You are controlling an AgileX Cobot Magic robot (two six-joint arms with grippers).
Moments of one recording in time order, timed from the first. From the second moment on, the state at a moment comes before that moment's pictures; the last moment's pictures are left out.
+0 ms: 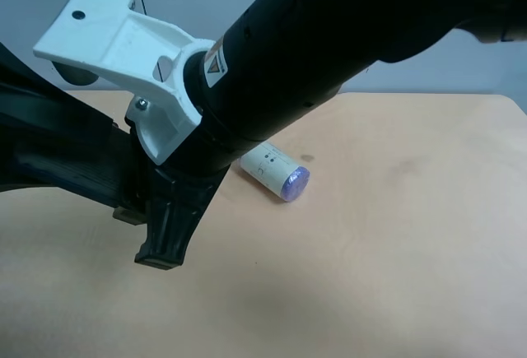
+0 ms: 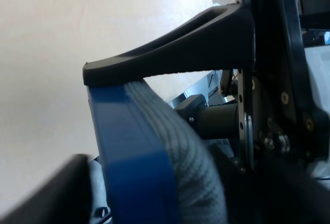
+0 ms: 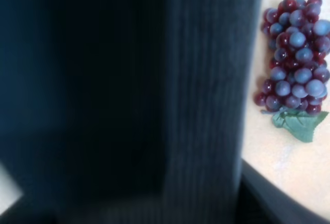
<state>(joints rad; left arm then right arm) -0.03 0.98 -0.70 -1.07 1.18 0.46 1.07 1.56 -1.17 0.28 0.52 -0.72</state>
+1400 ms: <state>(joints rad) -0.03 0.98 -0.70 -1.06 1.19 0.47 1.07 1.25 -1.17 -0.01 0.93 -0.34</state>
